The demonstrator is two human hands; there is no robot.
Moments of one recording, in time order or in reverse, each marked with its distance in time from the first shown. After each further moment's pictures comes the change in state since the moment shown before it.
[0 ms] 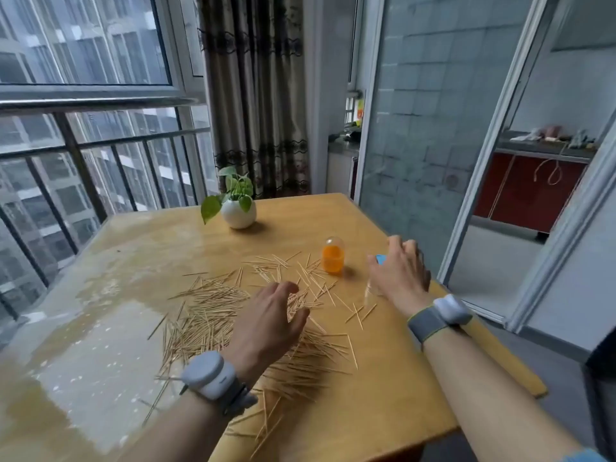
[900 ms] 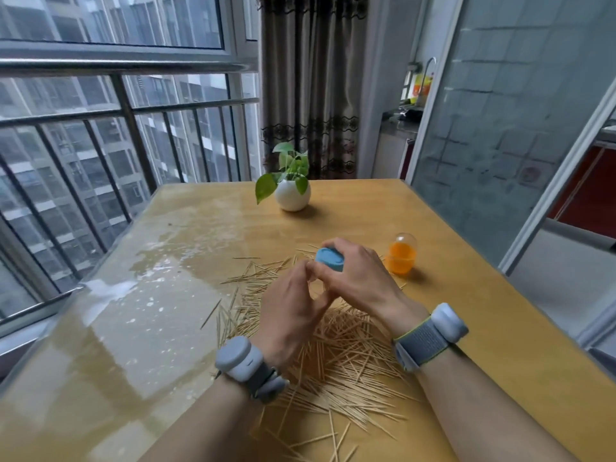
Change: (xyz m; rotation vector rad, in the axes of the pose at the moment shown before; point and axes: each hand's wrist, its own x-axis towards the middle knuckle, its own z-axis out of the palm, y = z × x) left_hand 0.021 -0.066 -0.004 -0.189 0.199 -0.198; right_hand -0.036 -0.139 0.060 0.354 -0.358 -0.492
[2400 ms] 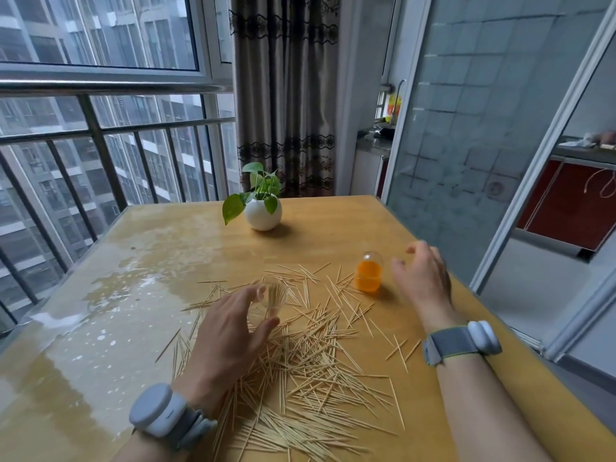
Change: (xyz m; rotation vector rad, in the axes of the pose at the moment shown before) left_hand 0.000 -0.041 -0.004 0.118 0.048 0.198; right_hand 0.012 0.131 -0.070 -0.183 0.350 0.528
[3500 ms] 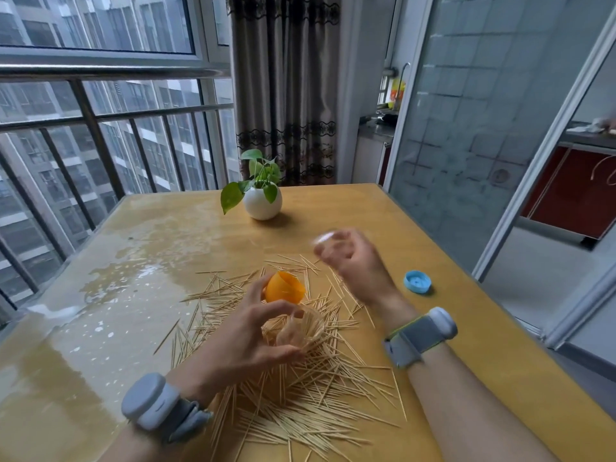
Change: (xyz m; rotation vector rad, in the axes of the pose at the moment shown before) left_hand 0.003 0.015 -0.013 -0.318 -0.475 0.040; right_hand -0.047 -0.067 0.021 0.663 -0.451 -0.181
